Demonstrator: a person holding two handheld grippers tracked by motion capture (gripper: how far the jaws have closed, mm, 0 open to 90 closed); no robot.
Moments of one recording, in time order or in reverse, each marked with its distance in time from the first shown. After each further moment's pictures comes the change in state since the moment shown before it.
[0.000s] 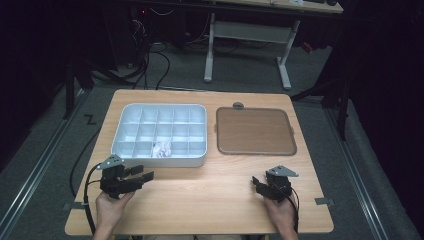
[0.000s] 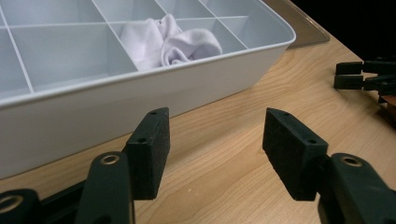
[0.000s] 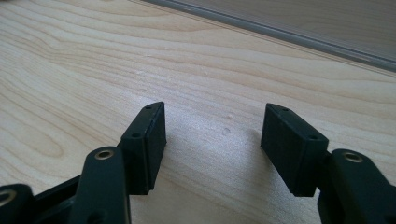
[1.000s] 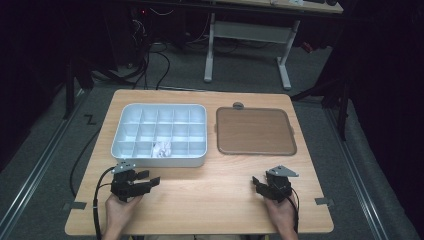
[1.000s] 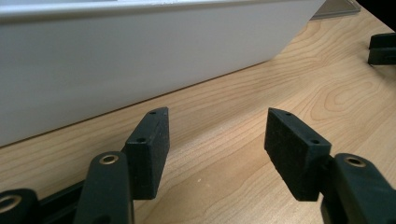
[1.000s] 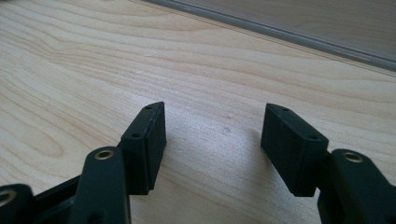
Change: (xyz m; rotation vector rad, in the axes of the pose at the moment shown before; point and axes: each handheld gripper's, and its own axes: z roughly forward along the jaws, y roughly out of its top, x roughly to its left) left arm 0.014 -0.030 0.023 0.033 0.058 0.049; right arm 0.000 0.000 0.000 0.000 -0.001 0.000
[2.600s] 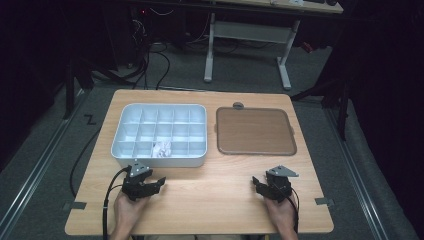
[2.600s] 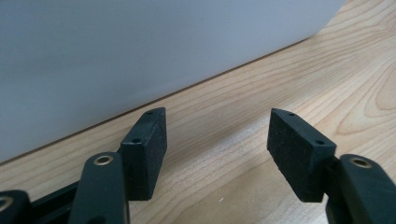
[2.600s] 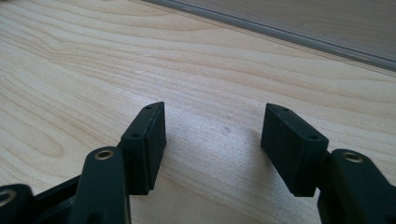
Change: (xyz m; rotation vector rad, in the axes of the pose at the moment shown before) left arm 0.000 -0.024 0.027 -0.027 0.101 0.171; right arm 0.000 0.000 0.000 0.000 -0.001 0.000
